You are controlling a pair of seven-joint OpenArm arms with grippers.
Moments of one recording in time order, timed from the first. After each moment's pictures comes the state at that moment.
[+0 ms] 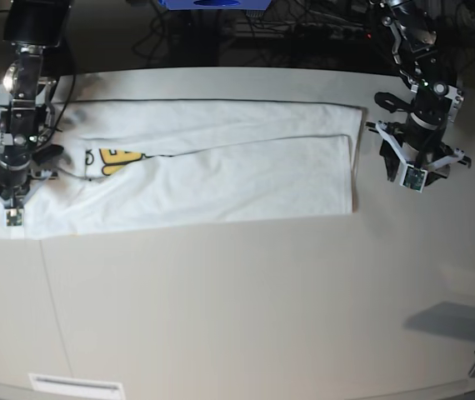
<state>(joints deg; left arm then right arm) 17.3 -8.2 -29.1 112.4 10.8 -35.1 34.6 -5.7 10.7 14.8 88.9 -20.3 1.2 -33.9</state>
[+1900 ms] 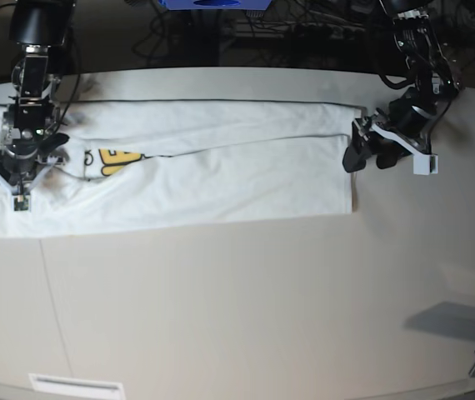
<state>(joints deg) 15.8 -13.0 -30.3 86.7 -46.5 -33.2 44.1 -6.2 10.2 14.9 81.9 -20.8 0.5 -32.0</state>
